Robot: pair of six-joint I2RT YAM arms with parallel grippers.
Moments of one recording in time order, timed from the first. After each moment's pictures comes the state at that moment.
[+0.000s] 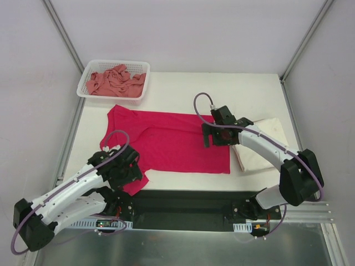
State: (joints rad) left arm -0.65 0.80 0.64 -1.13 -0.13 -1.13; right arm 0.58 1.47 1.04 -0.67 0.07 0.37
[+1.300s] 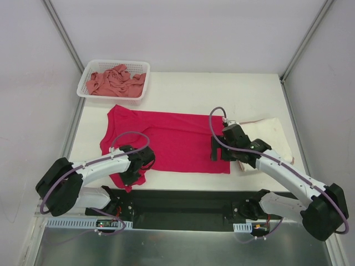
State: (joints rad) left arm -0.78 1.28 0.61 -1.11 -0.35 -1.42; right arm 0.62 1.10 0.76 -0.66 0.13 0.50
